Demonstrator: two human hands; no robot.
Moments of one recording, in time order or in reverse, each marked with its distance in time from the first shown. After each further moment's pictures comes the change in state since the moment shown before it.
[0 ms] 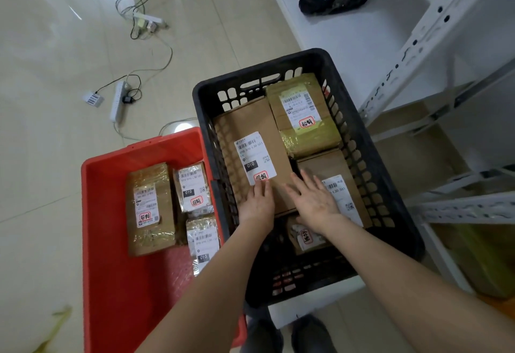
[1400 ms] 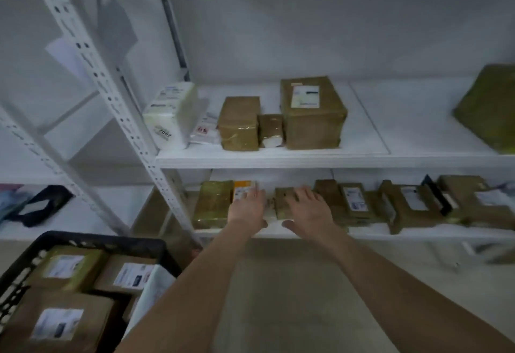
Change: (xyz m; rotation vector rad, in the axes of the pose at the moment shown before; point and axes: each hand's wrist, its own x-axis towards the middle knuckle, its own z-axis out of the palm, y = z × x) left_hand -0.458 0.312 0.014 0.626 0.326 1.201; right_hand -0.626 -0.038 0.102 0.460 0.571 1.247
